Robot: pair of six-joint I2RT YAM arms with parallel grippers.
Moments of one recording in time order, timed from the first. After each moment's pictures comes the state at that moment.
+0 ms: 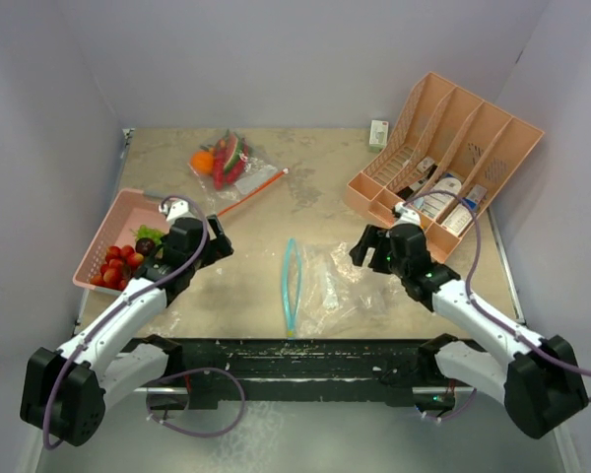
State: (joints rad) left arm -0.37 0.99 0.59 -0.27 -0.29 -0.66; right arm 0.48 1.06 0.54 -0.15 0.08 0.58
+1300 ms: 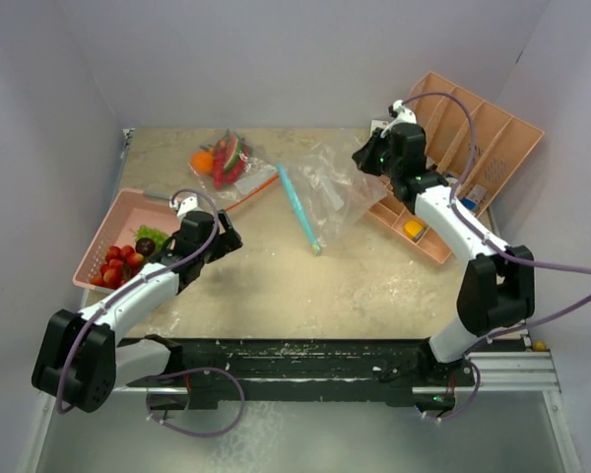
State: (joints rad) left arm -0.37 1.17 0.59 -0.11 -0.23 -0.72; right arm 0.29 1.57 1.25 -0.07 -0.06 0.49
